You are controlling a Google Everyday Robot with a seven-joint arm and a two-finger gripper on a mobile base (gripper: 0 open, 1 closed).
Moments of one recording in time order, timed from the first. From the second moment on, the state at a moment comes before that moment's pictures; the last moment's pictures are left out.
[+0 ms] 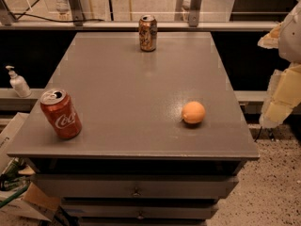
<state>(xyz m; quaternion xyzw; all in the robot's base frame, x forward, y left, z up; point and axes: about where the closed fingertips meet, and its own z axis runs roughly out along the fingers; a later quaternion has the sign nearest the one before) 0.438 -0.217 0.976 -0.60 0.78 -0.03 0.16</state>
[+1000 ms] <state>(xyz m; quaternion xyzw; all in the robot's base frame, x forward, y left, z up) 0.466 -0.213 0.966 -0.59 0.78 -0.05 0.20</state>
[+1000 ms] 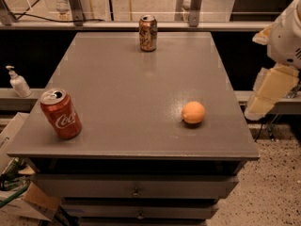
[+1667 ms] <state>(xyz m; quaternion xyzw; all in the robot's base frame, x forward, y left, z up) 0.575 -0.183 0.945 -0.50 0.81 -0.01 0.30</state>
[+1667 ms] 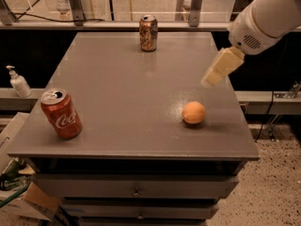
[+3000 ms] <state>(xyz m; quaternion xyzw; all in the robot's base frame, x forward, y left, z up) 0.670 -0.141 0.924 -0.43 0.81 0.08 0.39</state>
